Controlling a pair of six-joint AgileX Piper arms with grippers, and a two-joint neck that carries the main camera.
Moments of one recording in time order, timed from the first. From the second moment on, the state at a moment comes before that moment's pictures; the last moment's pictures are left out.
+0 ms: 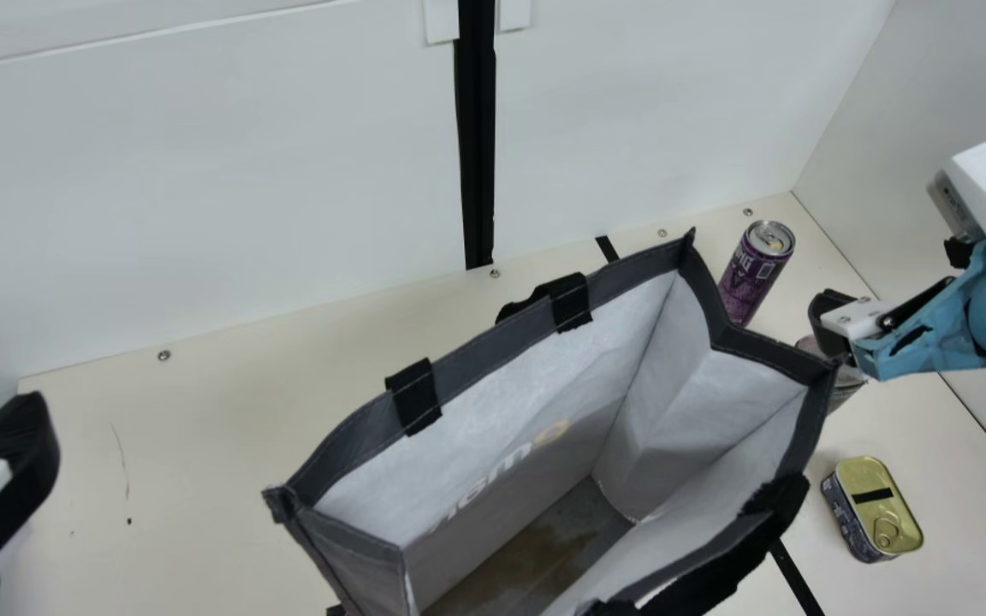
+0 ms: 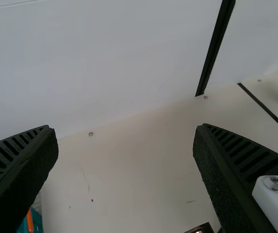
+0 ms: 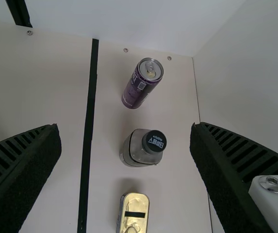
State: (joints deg) left arm -25.7 66.3 -94.3 2.1 60.4 -1.6; right arm -35.9 65.9 -88.1 14.8 69.8 -40.9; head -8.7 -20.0
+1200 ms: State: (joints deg) left arm -42.4 82.0 -116.4 -5.3 65.4 6.3; right arm -35.9 65.9 -88.1 14.8 69.9 -40.9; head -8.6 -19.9
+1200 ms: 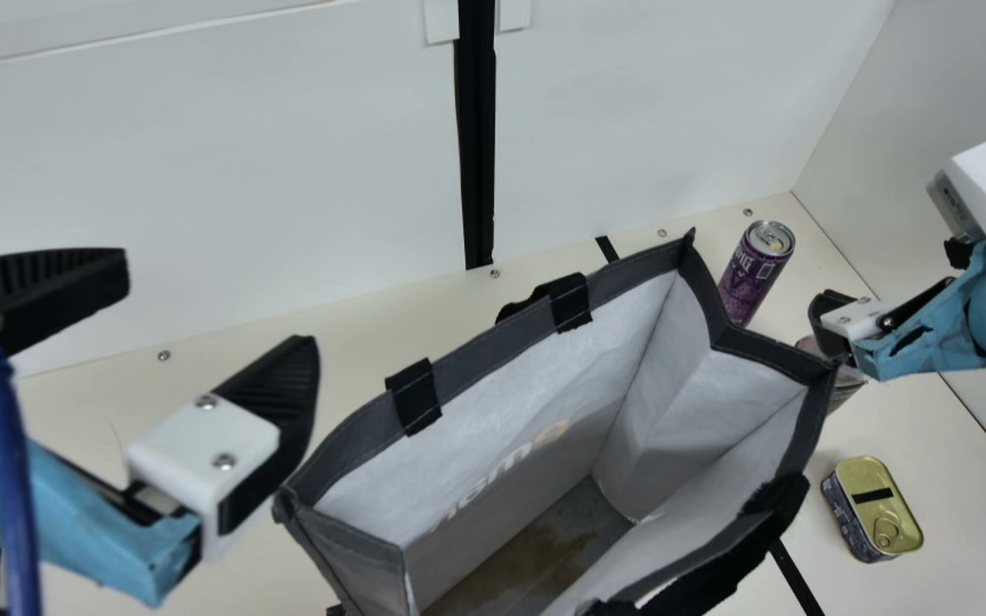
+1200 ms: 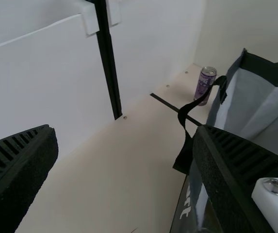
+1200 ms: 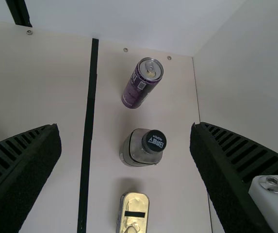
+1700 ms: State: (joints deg) left arm -47.2 87.8 -123.6 -8.8 68.3 8.9; right arm -35.9 65.9 -88.1 14.8 69.9 -40.9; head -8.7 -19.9
